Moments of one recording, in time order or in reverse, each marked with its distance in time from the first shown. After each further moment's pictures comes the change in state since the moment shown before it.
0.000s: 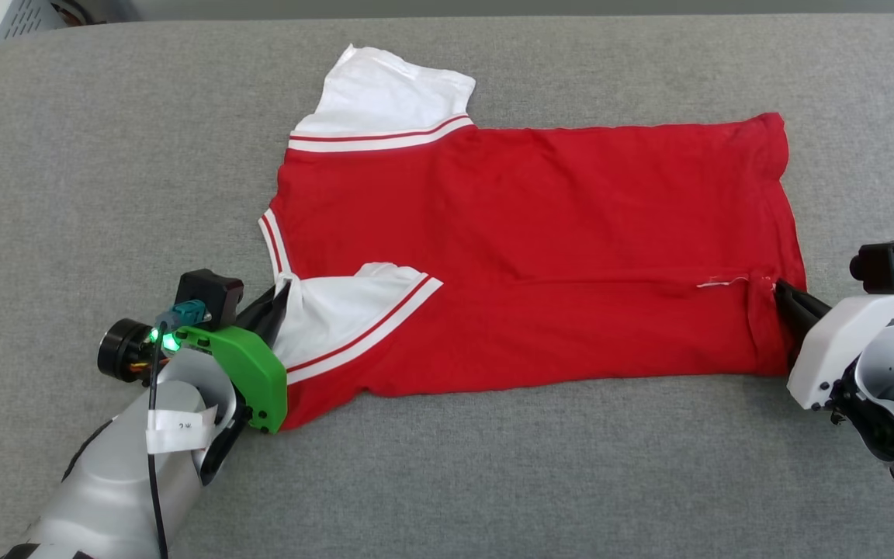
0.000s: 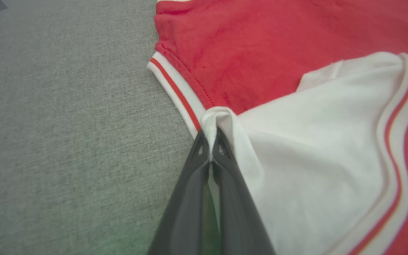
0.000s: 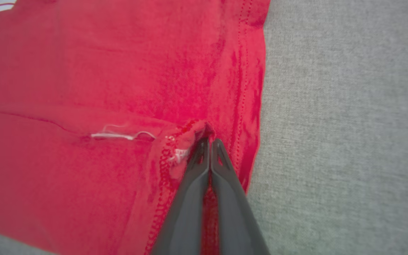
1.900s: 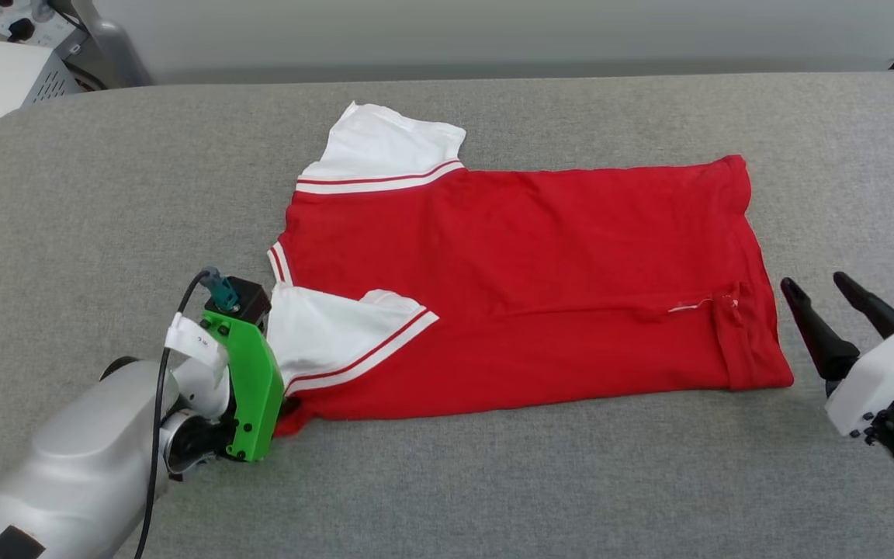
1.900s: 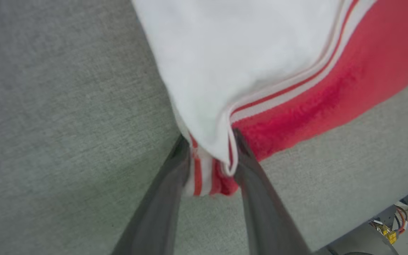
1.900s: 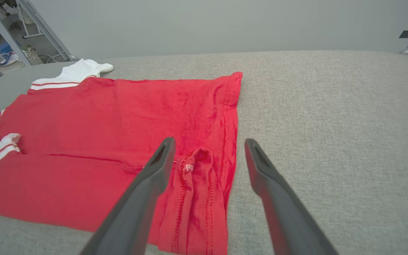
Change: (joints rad) left arm -0.098 0.145 -0.277 -0.176 -0.430 -0.002 0.770; right arm 0.263 0.026 -0.344 -0.340 -0.160 0.000 0.021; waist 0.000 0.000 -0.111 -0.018
